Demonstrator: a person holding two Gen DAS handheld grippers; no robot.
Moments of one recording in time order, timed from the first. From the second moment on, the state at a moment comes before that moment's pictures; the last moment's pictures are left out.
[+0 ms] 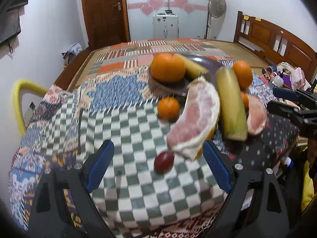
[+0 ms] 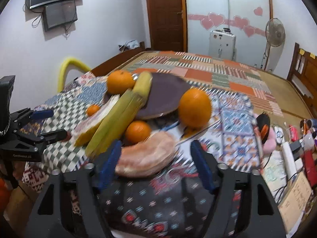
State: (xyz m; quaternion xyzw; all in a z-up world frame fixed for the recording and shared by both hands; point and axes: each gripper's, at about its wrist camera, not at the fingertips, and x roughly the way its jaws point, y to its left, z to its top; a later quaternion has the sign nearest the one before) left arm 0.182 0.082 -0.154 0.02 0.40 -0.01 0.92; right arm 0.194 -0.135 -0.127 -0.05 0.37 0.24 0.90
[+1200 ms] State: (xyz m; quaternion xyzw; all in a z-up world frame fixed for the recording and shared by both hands) left arm 0.175 0.088 -0.171 -0.01 0.39 -0.03 0.92; right arm 0.176 -0.187 -0.140 -0.07 0.38 0.17 0.90
